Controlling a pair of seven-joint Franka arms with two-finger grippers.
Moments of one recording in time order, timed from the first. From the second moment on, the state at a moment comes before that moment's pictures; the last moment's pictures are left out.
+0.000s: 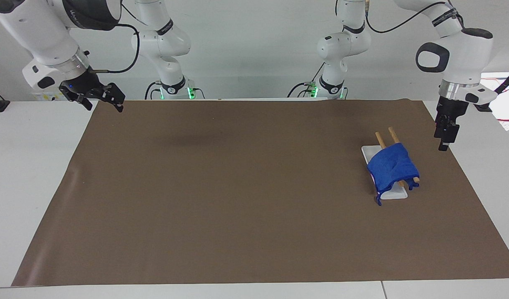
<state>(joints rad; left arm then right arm) 0.19 -0.16 0.05 -2.17 -0.04 2.40 -0.76 0.00 -0.05 -0.10 -1.65 0.00 1.46 0.01</state>
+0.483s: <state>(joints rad) 0.08 -0.10 0.03 -2.02 -0.04 2.17 -0.29 0.00 -0.05 -0.10 -1.65 -0.03 1.48 0.01</state>
